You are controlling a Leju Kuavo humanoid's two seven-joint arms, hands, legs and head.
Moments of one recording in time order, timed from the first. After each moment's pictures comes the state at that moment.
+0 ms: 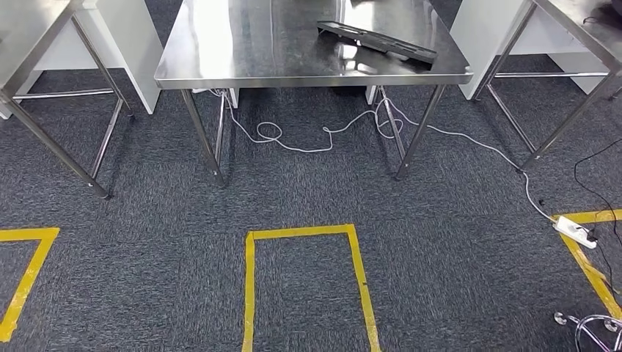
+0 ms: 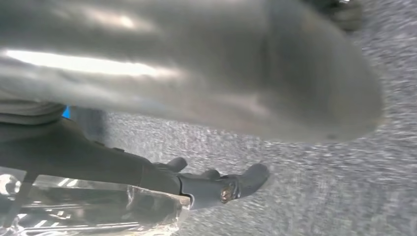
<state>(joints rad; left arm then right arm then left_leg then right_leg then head) -0.08 -0.19 1.16 -0.21 -0.85 0.28 -0.20 -0.06 0.11 -0.23 -0.20 0.53 -0.40 0.01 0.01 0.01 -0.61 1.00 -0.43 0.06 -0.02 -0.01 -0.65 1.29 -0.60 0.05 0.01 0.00</state>
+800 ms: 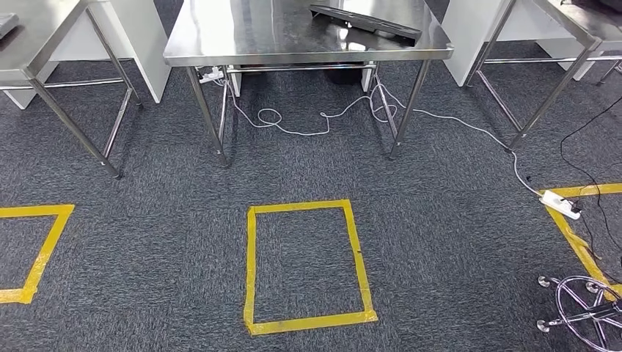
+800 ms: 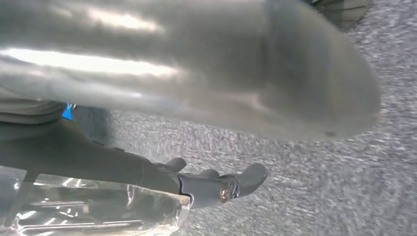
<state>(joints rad) -0.07 -0.19 1.16 -0.21 -0.87 0.28 -0.20 -0.06 0.11 -0.27 -0.20 0.51 -0.42 0.00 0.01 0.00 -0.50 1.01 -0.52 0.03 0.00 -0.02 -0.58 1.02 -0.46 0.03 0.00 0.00</state>
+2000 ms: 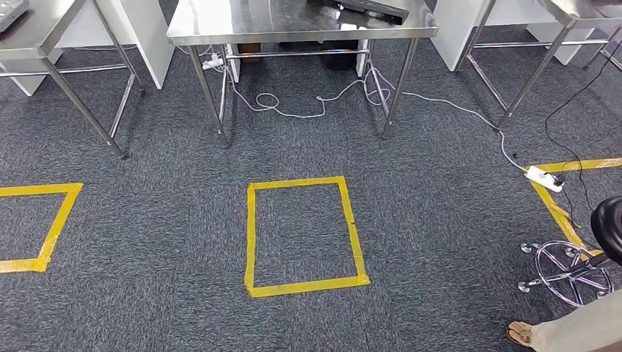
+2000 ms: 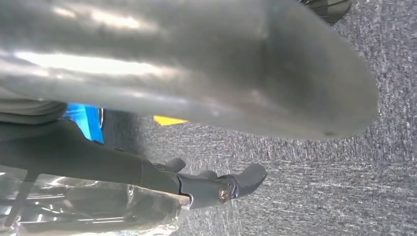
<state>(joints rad) -0.07 -0.18 1.12 -0.21 -0.91 0.29 -0.18 -0.05 0.11 -0.33 -0.19 0.47 -0.45 -0.01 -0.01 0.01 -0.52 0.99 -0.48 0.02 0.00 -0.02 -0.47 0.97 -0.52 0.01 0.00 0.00</state>
